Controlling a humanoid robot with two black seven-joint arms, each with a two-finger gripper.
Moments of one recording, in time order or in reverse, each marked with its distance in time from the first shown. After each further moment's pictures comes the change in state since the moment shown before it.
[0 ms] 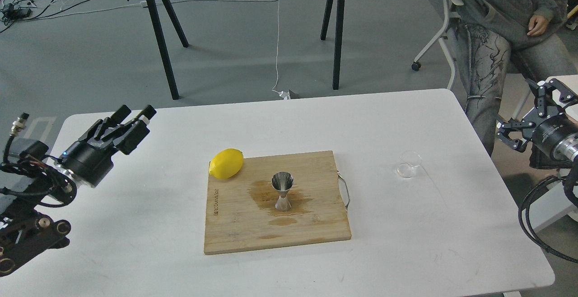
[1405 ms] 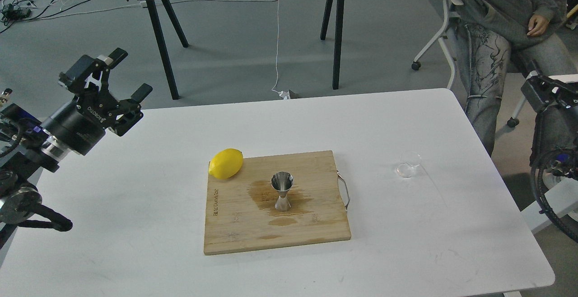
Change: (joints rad) left arm 0.043 -0.067 -0.287 0.029 -0.650 -0.857 0.000; right arm -0.309 -0.024 0.317 0.470 0.964 -0.272 -0.121
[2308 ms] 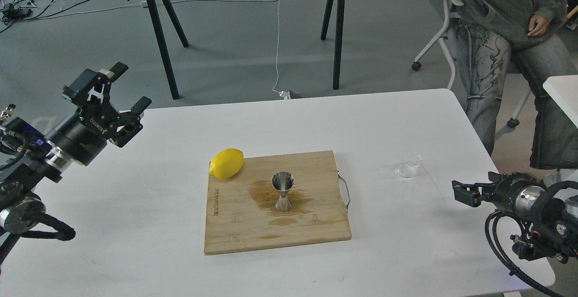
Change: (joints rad) left arm 0.027 -0.023 0.005 0.052 0.000 0.000 0.000; right arm -0.022 0.027 -0.277 0.130 -0.124 -0.647 0.036
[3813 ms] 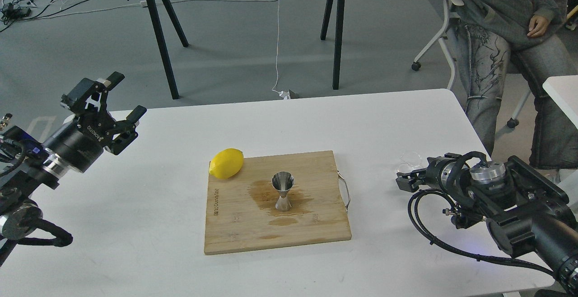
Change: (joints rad) left arm 0.015 -0.002 0.005 0.035 0.000 0.000 0.000; right arm 0.367 0.290 -0.209 -0.354 -0.238 -0.047 -0.021
